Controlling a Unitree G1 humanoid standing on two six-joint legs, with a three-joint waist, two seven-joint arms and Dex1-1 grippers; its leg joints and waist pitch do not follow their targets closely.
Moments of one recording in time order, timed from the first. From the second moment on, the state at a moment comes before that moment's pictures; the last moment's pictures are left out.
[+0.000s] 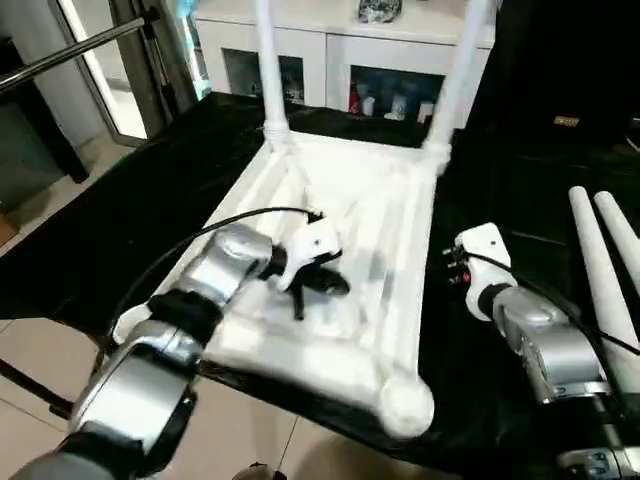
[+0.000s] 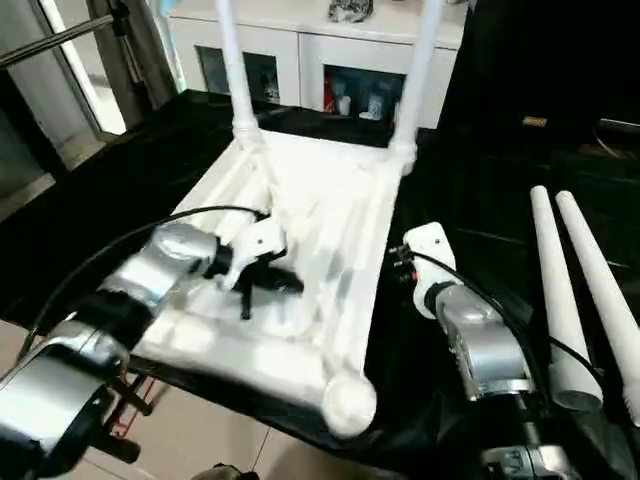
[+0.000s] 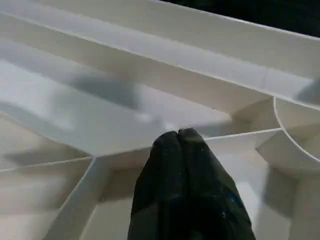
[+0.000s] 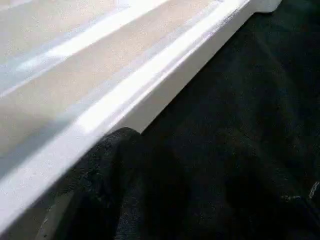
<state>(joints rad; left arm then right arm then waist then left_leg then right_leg) -0.85 0.21 -0.33 0.88 0.11 0.04 -1.12 -0.35 -0.30 0.02 0.24 0.04 0.49 0.36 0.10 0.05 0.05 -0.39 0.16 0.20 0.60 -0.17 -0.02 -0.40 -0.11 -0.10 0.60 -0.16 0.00</state>
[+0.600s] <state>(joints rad) -0.99 0.08 -0.27 1.19 0.17 -0.10 -0.59 -0.35 -0.27 0.04 0.20 0.05 0.48 0.39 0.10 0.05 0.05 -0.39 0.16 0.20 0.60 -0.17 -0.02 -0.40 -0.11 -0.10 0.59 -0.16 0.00</state>
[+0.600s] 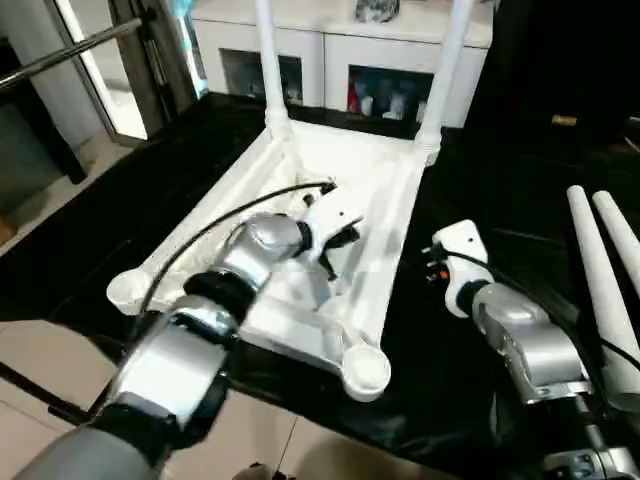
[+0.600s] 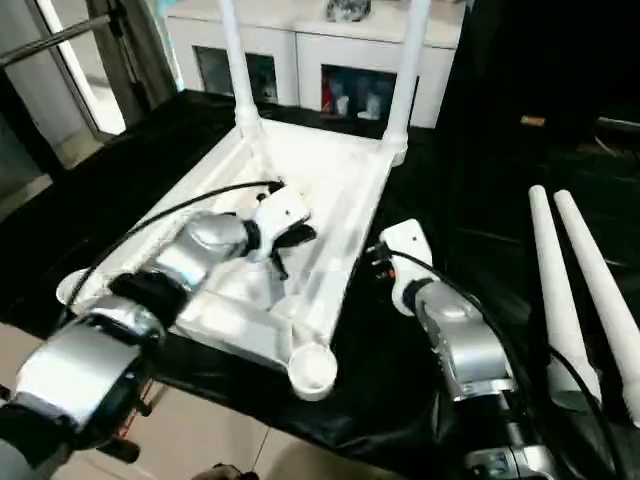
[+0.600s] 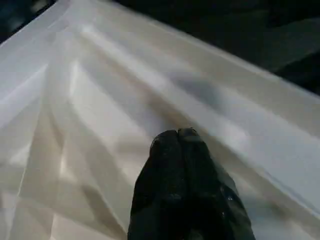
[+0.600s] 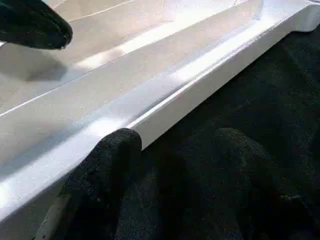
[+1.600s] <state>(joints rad) -0.67 0.42 -0.47 0.45 0.05 0.16 -1.42 -0.14 -0.71 0.09 -0.27 0.25 0.58 0.96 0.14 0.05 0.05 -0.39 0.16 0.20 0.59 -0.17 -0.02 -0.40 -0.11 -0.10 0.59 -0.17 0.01</state>
